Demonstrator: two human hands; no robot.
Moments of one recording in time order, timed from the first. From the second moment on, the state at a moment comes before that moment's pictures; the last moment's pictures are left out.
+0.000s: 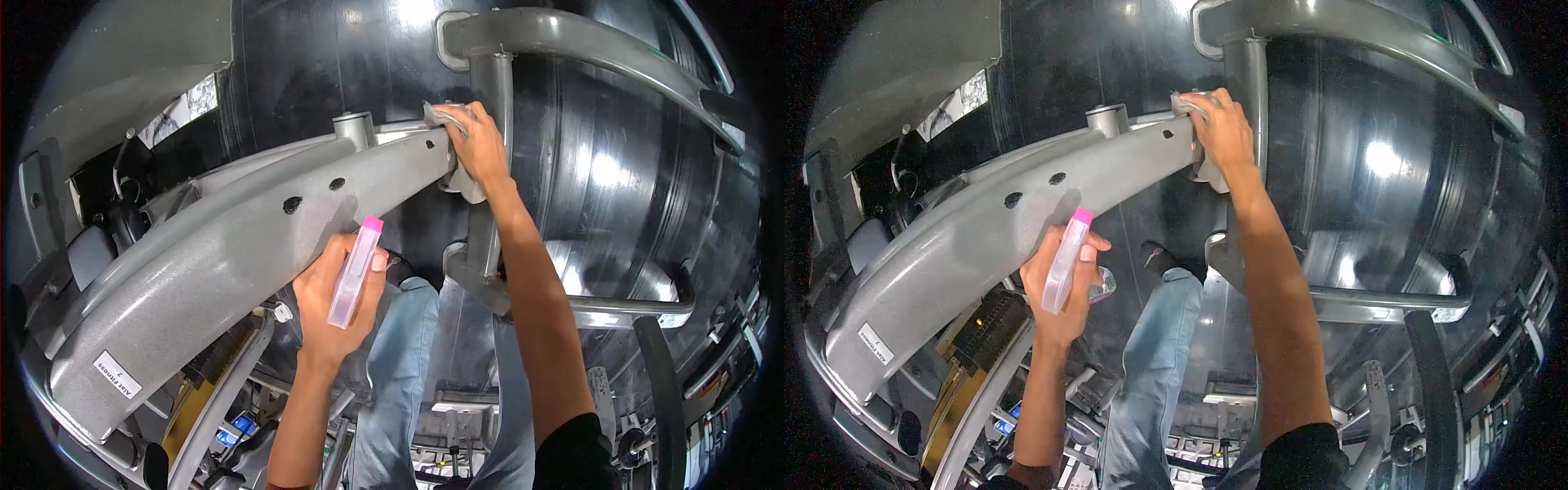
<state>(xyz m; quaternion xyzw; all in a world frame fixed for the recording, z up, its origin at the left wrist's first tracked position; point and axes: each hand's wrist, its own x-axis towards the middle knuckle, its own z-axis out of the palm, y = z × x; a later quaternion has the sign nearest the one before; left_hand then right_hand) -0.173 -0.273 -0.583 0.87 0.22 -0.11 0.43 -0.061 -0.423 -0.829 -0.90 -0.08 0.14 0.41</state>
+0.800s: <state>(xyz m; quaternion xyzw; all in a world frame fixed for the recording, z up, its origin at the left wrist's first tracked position) -0.173 -0.278 -0.583 0.84 0.25 -0.09 0.47 -0.151 -0.432 -0.780 -0.93 0.03 0.18 0.33</state>
